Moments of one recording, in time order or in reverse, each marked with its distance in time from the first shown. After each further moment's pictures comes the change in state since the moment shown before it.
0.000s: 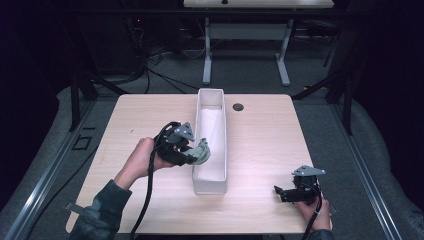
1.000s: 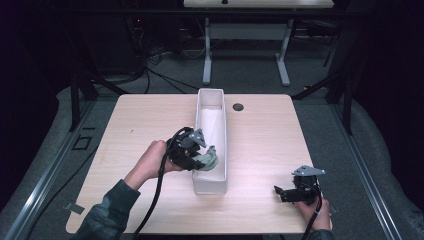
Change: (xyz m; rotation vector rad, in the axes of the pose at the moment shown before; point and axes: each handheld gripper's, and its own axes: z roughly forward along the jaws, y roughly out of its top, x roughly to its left) left arm -0.007 0.013 0.028 0.069 -0.051 0.045; right arm 0.000 0.000 0.000 0.000 0.000 0.000
